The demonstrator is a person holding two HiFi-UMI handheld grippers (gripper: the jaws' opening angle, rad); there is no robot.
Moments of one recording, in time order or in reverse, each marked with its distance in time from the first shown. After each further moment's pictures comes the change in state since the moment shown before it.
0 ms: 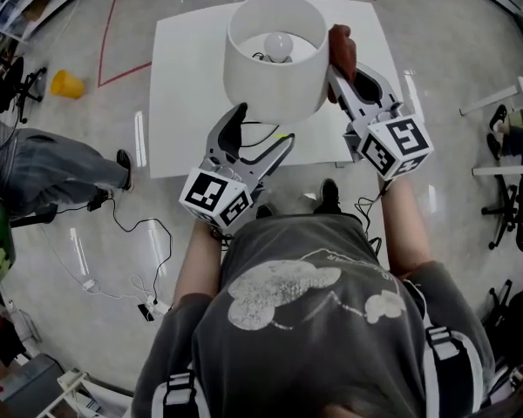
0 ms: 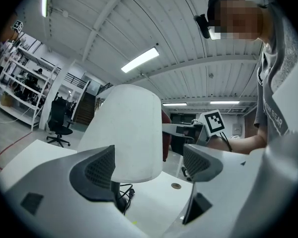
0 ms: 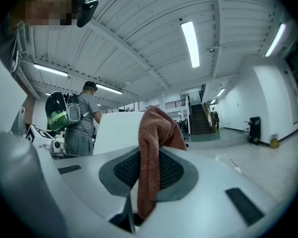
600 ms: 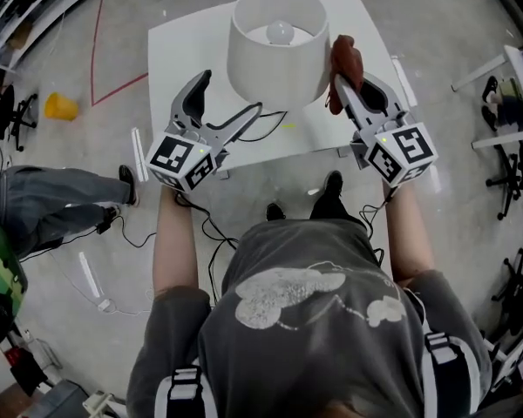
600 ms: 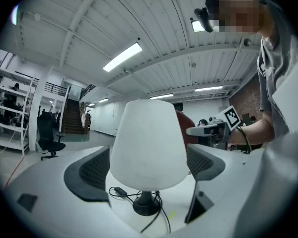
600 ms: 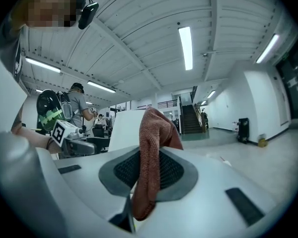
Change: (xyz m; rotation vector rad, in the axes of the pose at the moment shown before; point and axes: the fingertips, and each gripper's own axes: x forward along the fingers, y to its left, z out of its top) left arm -0.022 0.061 0.037 0.202 0.073 -0.144; right arm -0.042 0.039 -0.016 0.011 -0.018 -0.107
